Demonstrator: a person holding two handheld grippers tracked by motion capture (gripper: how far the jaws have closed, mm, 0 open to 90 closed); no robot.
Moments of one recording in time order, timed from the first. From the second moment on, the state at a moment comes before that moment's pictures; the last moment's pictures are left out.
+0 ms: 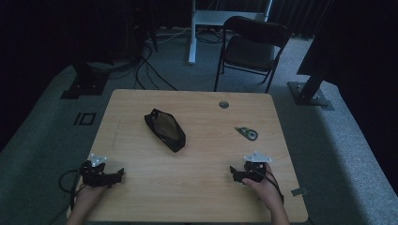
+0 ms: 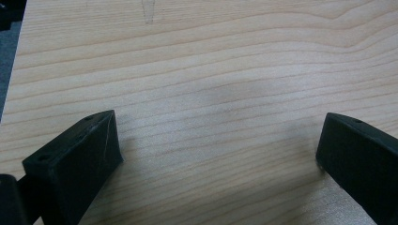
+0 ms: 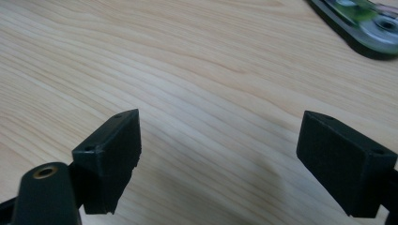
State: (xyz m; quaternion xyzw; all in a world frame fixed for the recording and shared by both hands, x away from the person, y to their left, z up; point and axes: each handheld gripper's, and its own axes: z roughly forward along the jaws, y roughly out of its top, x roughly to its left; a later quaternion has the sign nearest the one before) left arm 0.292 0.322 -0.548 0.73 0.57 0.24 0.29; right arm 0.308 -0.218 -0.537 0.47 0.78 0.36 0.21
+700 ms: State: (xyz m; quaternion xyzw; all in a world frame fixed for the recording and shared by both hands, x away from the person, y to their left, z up) left arm 0.292 0.322 -0.548 0.73 0.57 0.24 0.29; right arm 0.316 -0.172 -0.531 0.44 0.79 0.39 0.19
